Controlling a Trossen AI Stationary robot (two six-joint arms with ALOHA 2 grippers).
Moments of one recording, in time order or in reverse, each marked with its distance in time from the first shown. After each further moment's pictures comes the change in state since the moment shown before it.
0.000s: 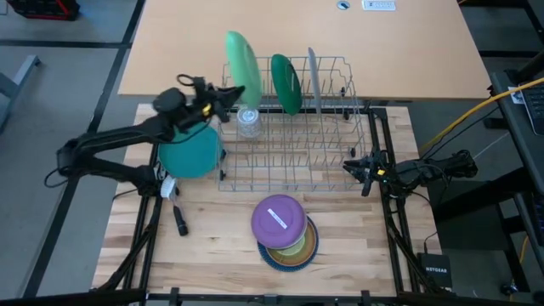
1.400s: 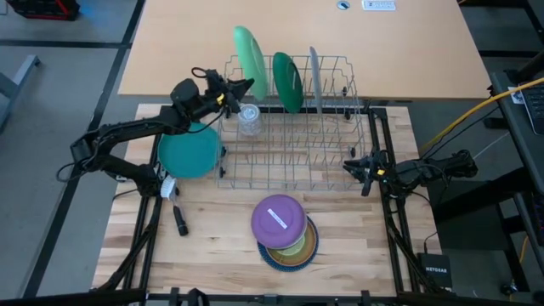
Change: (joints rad) left arm 0.140 0.151 -0.001 0.110 0.121 0.038; right arm 0.000 0.000 0.000 -0.005 -0.010 0.000
